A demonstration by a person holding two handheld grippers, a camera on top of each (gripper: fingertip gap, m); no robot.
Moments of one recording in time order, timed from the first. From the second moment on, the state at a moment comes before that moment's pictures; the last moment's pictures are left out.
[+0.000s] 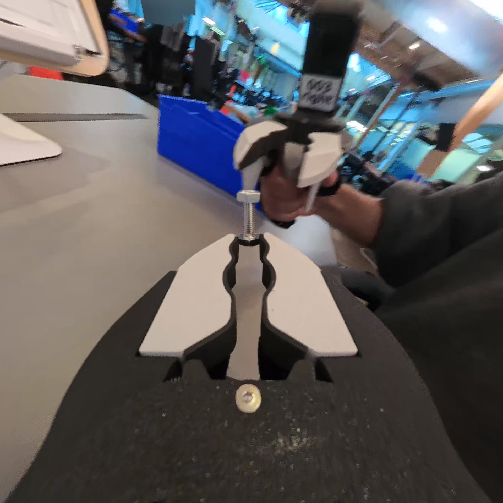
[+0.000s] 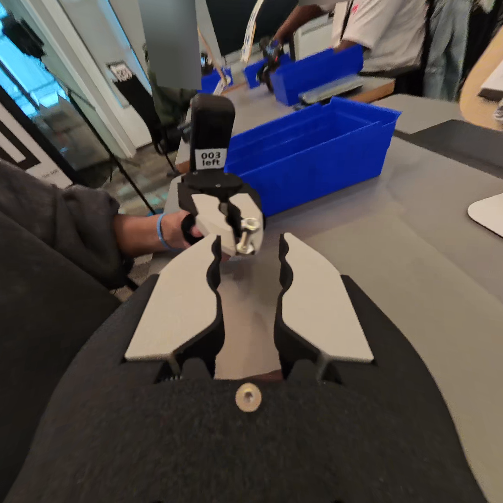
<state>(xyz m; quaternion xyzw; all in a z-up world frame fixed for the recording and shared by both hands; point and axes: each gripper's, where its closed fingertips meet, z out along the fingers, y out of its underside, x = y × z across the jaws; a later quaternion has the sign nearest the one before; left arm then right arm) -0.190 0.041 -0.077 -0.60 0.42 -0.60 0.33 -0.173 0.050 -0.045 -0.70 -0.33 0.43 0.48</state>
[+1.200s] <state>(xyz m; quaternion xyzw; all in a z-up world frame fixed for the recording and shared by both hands) -0.180 0.041 -0.093 -0.61 0.45 -0.54 0.36 -0.192 0.058 -0.065 -0.77 -0.16 0.25 0.57</state>
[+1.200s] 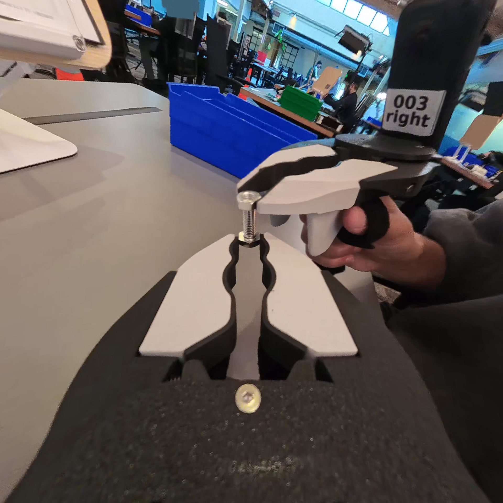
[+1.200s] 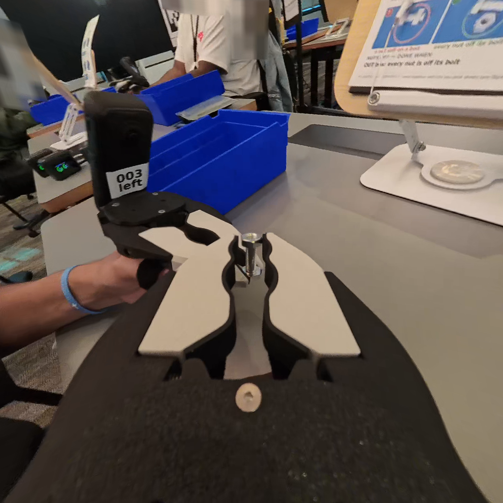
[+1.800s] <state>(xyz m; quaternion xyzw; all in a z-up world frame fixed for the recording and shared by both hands) -0.191 -0.008 -0.060 -0.49 0.47 -0.68 0.25 -0.210 0.009 -0.032 -0.51 -0.40 0.70 0.31</state>
